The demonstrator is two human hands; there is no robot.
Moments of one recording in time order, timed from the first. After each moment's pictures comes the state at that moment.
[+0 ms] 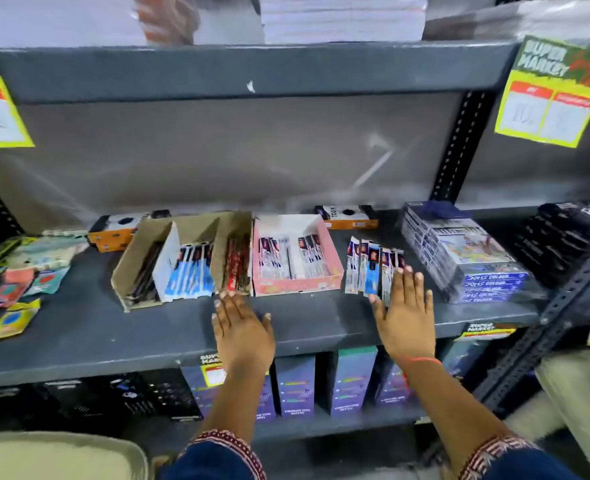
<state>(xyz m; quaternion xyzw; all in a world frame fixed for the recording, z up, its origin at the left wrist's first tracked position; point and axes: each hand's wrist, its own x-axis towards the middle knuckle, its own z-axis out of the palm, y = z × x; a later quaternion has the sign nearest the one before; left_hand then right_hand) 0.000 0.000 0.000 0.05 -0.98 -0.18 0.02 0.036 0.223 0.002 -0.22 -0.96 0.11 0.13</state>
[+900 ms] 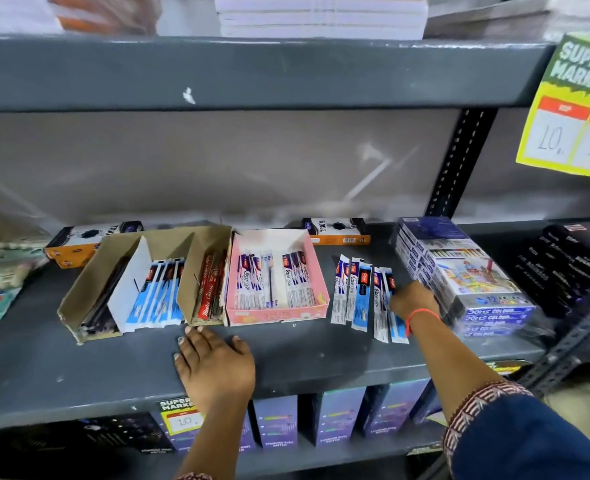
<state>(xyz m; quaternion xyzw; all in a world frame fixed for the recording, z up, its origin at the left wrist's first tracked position) -0.026 0.019 -0.015 0.17 -0.97 -0.19 0.04 -0.050 0.291 0.039 -0.39 -0.86 0.33 0.00</state>
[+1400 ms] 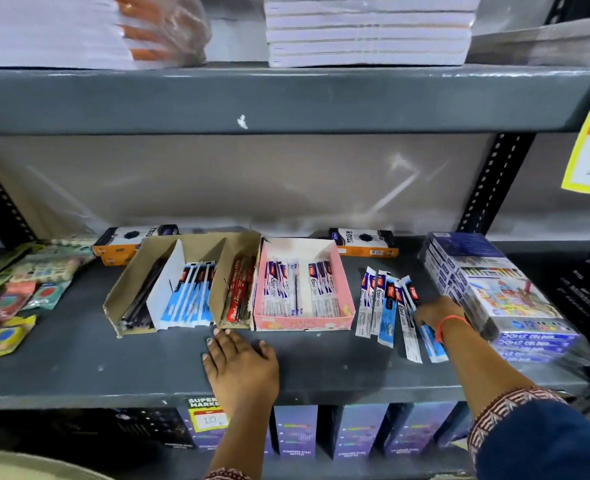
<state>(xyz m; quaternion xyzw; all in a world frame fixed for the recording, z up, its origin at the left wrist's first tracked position) -0.025 0.020 -0.014 0.18 -0.96 -0.19 0.05 -0.062 0.299 0.043 -0.38 -0.86 0.35 -0.04</state>
